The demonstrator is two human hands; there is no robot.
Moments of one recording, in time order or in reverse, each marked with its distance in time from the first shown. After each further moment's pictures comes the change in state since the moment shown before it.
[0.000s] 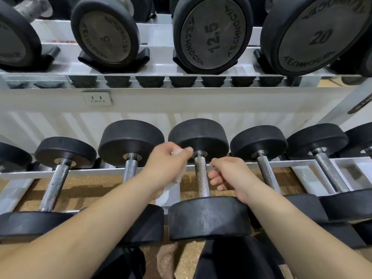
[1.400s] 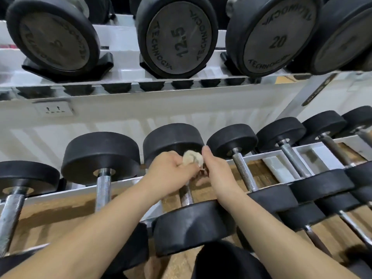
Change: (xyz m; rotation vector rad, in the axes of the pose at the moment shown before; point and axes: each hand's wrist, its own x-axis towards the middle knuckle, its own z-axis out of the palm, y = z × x) left_hand 0.002 0.020 0.028 0.365 -0.267 0.148; right_hand -0.028 -0.008 0.003 0.068 0.074 -0.224
